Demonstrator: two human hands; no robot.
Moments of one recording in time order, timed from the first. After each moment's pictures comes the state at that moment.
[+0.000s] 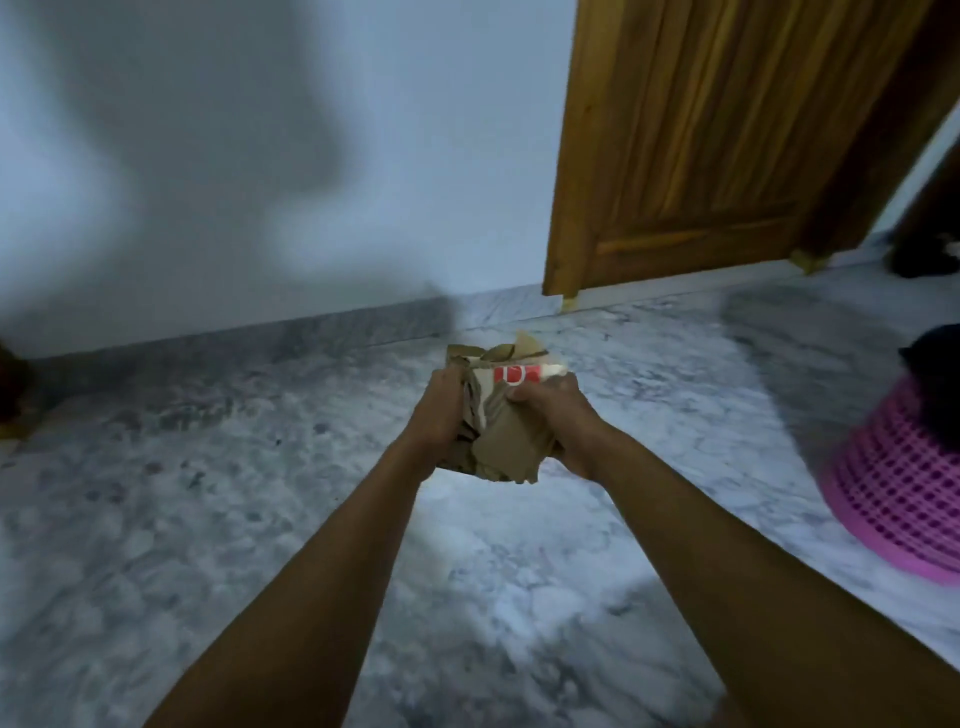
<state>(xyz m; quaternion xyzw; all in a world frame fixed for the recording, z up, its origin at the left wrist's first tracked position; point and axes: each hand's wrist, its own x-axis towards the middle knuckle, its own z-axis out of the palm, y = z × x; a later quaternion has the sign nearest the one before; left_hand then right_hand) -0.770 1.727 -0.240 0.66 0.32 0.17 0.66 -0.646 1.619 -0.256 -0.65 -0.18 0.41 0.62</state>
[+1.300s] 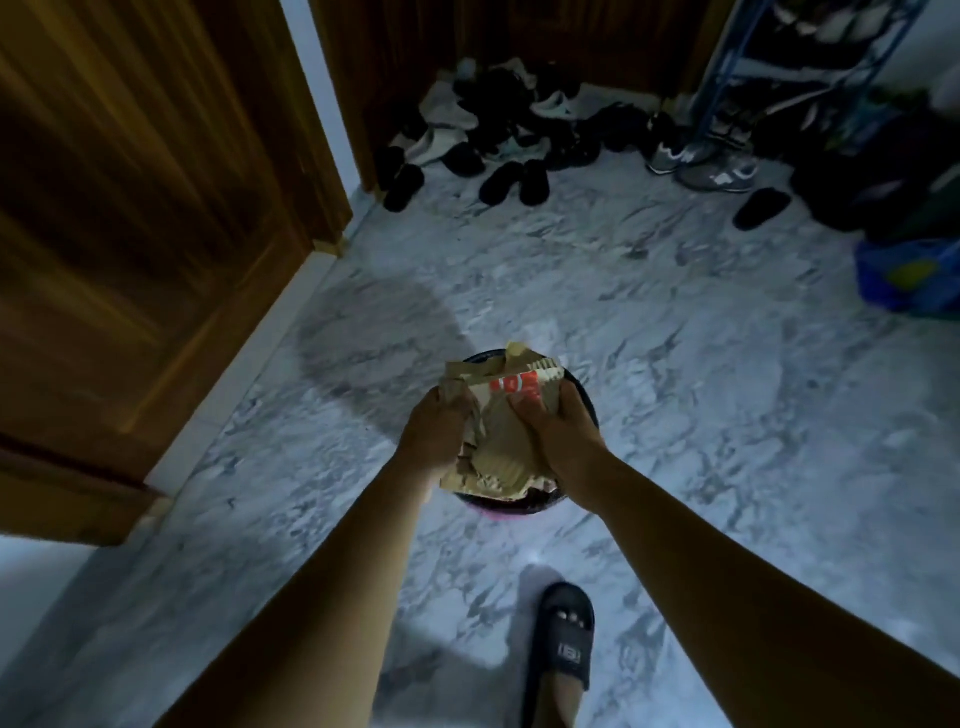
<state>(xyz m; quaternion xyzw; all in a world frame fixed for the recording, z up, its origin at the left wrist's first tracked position) -0.233 1.372 0.018 0.76 0.13 -0.25 0.59 -0.272 1.215 -0.011 -0.66 0.30 0.09 0.68</state>
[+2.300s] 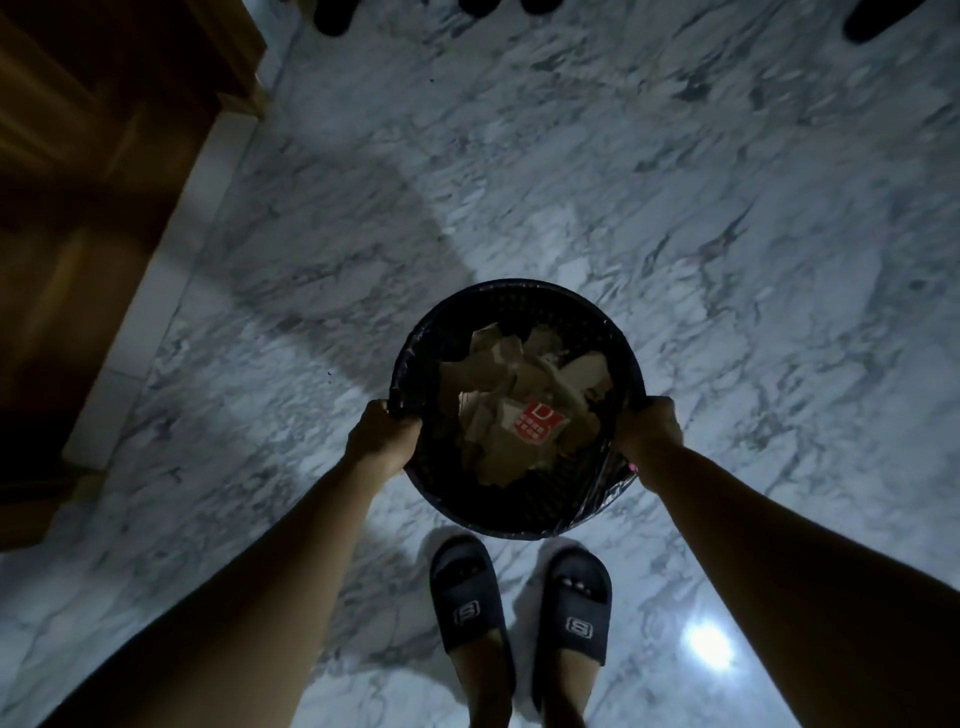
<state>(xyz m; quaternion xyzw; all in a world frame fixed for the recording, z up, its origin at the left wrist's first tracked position) -0.108 1.372 -0.205 0.82 0.25 -0.38 0.36 -0.187 1.094 -0.233 -0.69 0.56 0.20 0.42</state>
